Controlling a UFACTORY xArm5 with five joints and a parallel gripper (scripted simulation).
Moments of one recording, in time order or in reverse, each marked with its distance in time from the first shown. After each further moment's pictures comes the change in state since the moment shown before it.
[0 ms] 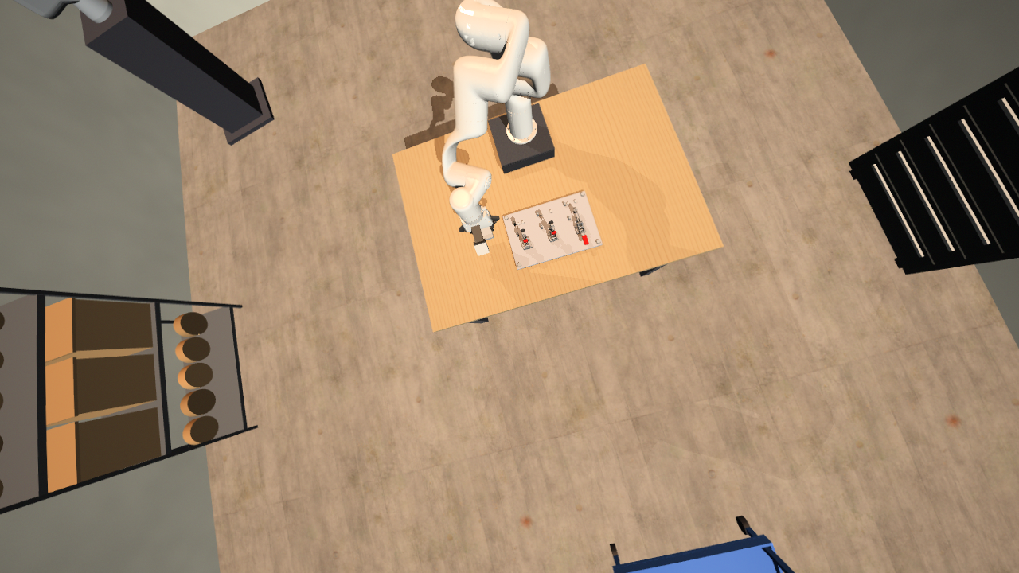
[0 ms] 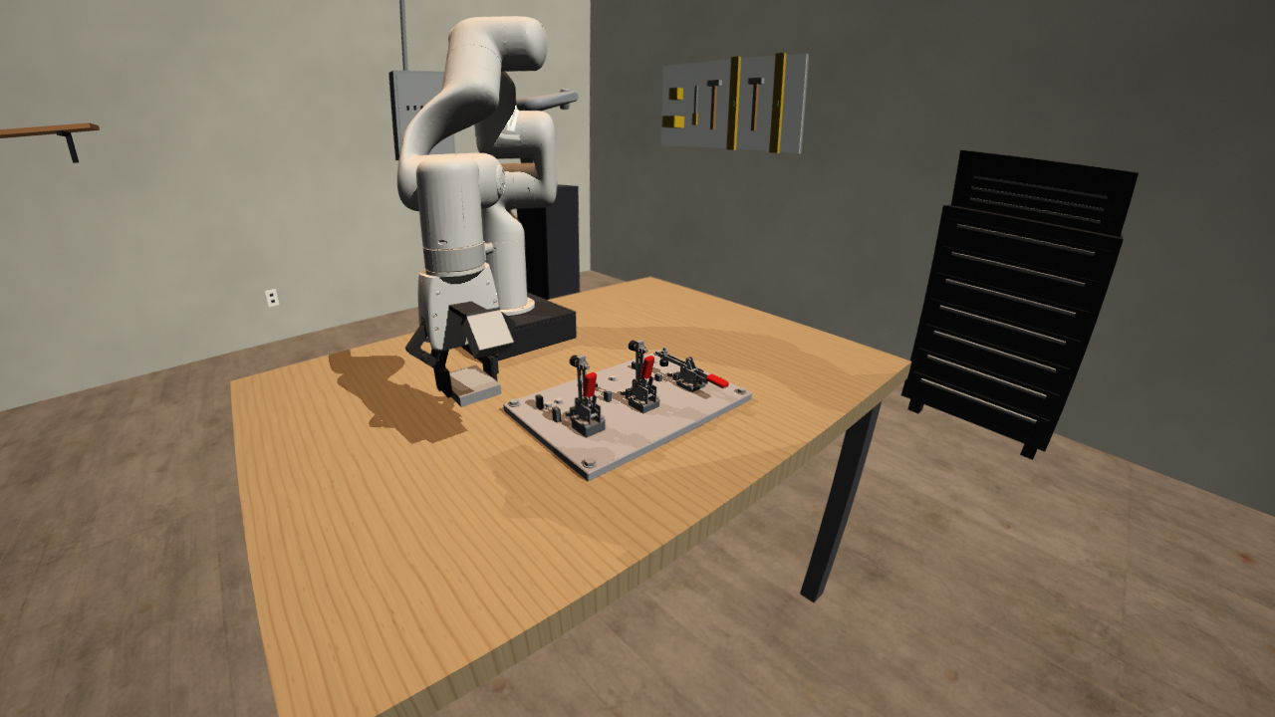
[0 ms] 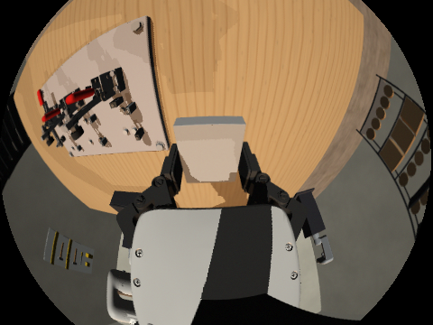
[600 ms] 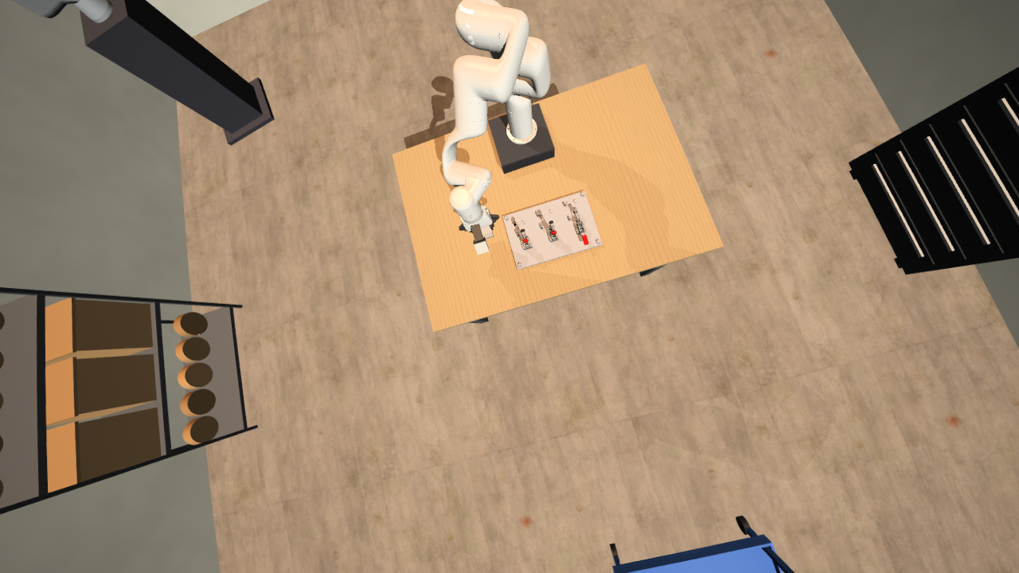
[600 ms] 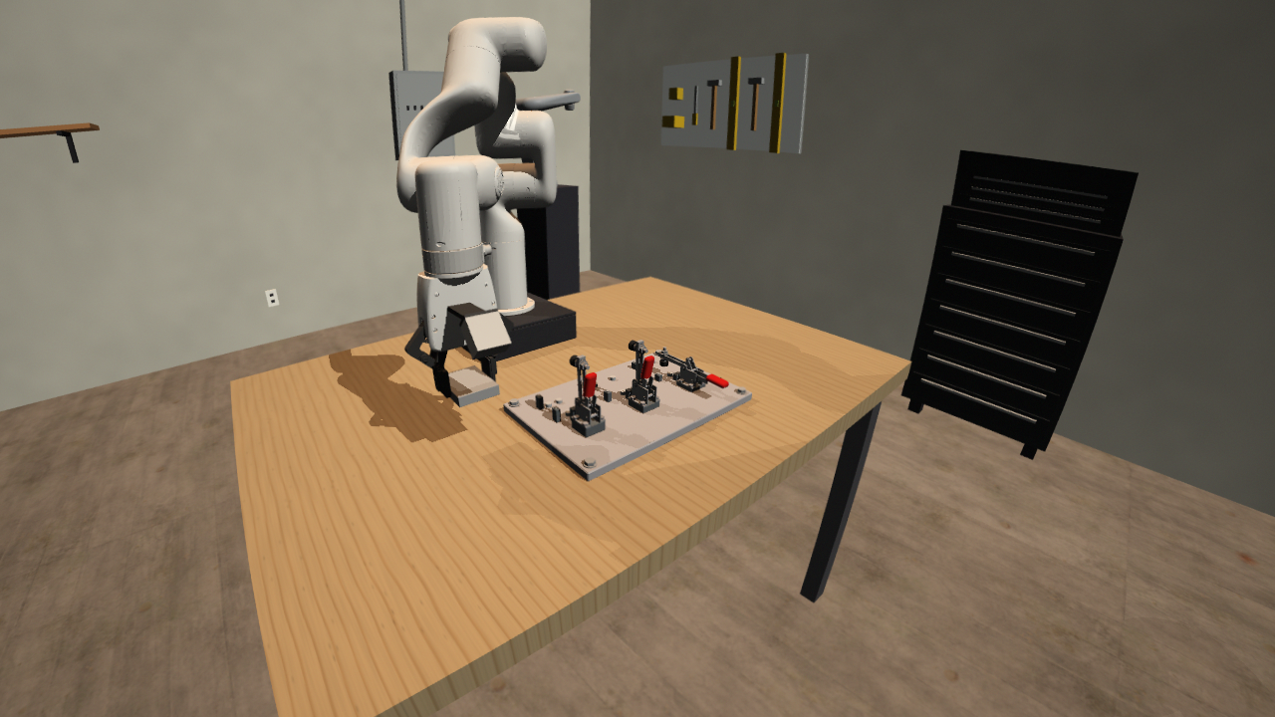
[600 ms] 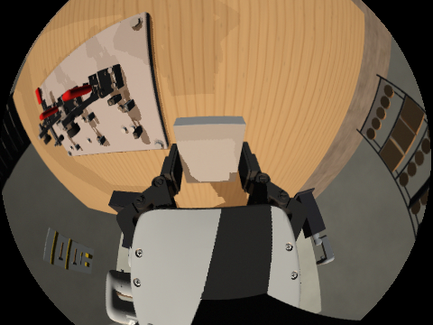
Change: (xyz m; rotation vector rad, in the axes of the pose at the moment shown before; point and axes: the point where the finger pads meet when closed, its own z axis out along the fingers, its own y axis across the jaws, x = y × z) arm -0.006 0.000 0.003 0.000 0.000 0.000
